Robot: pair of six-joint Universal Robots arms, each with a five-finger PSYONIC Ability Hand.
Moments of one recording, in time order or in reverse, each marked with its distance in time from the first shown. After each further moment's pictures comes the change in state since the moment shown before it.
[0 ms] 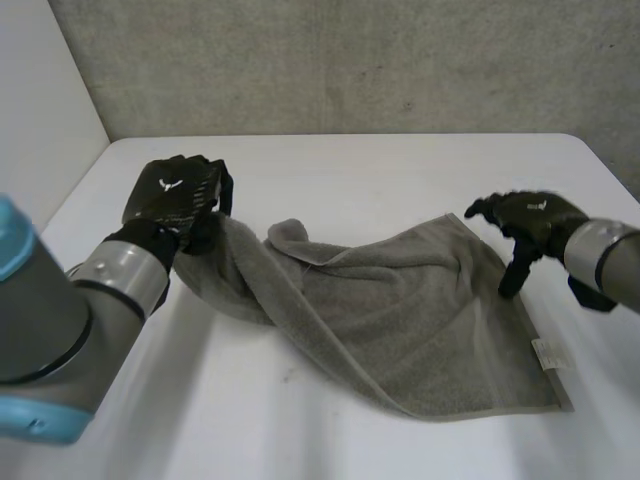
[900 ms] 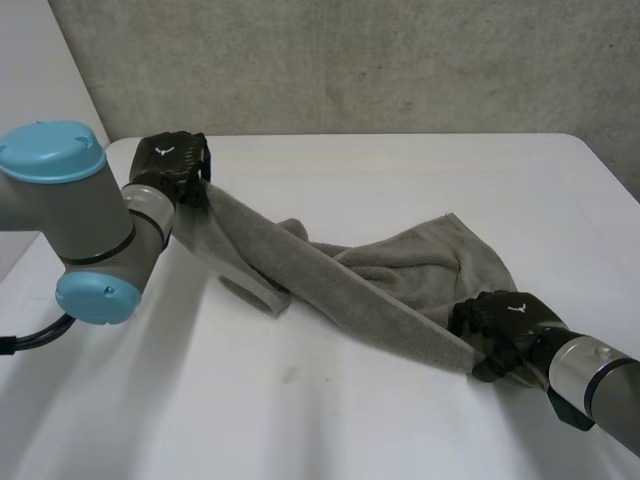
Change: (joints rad) left arm 0.081 -0.400 0.483 -0.126 -0.085 -0.001; right arm -0.026 -0.115 0.540 -0.315 -0.089 0.077; left_hand 0.000 0.000 0.000 0.000 0.000; right_hand 0.627 0.539 0.539 0.532 0.496
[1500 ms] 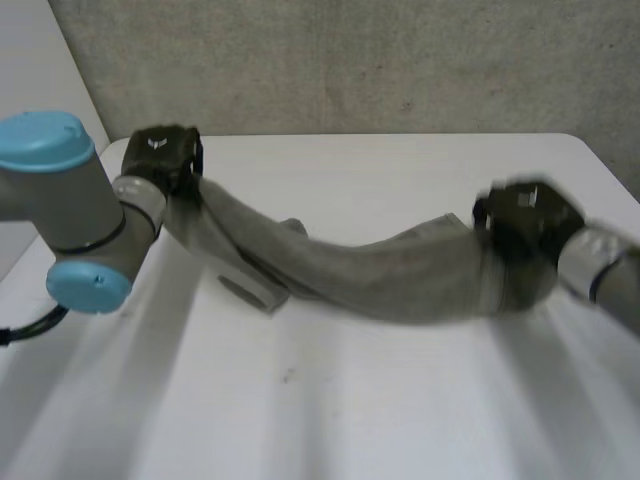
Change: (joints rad) left arm 0.027 -0.014 0.051 -0.017 0.030 0.038; right arm 0.024 0.046 -0.408 0.031 -0.002 -0.145; left_hand 0.000 0.000 0.000 0.000 0.000; right_hand 0.578 0.504 0.507 0.508 0.508
